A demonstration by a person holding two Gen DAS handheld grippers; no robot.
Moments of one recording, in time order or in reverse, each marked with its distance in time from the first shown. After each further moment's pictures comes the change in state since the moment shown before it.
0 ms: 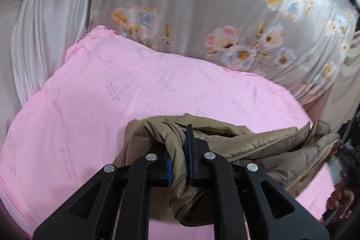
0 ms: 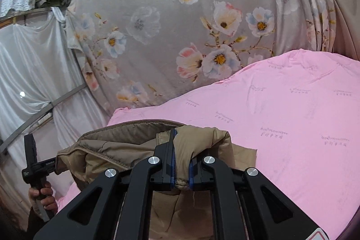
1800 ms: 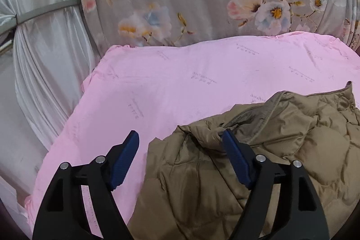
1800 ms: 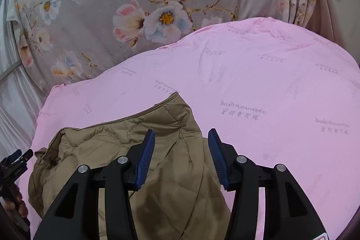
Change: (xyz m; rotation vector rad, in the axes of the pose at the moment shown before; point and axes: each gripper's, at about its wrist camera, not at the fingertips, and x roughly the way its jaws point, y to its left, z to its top) left arm 0.116 -0.035 -0.034 0.315 -0.034 0.370; right arm 0.102 -0.037 -0.038 -0.019 0.142 -0.296
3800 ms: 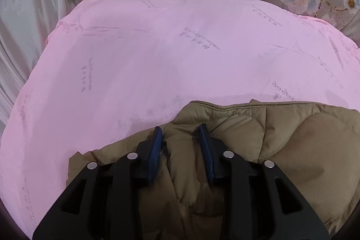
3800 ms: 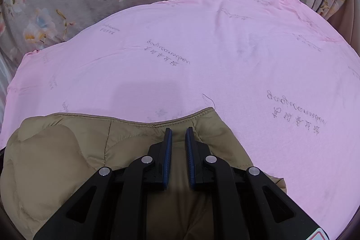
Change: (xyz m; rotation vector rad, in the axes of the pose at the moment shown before) left arm 0.166 -0.028 0.006 -0.154 0.280 -0.062; right arm 0.175 0.024 -0.009 -0.070 0.232 -0.128
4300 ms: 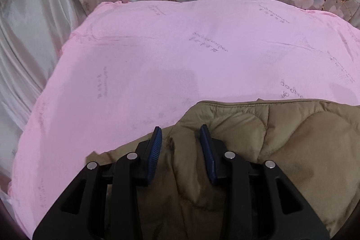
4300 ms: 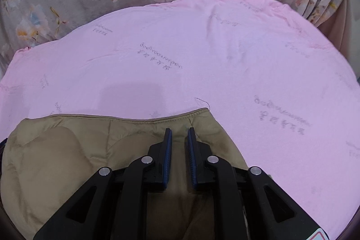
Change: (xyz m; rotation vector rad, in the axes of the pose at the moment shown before) left arm -0.023 -0.010 0.002 0.040 -0.027 0.121; right arm -0.040 0.025 0.000 -0.037 -0.059 -0.074
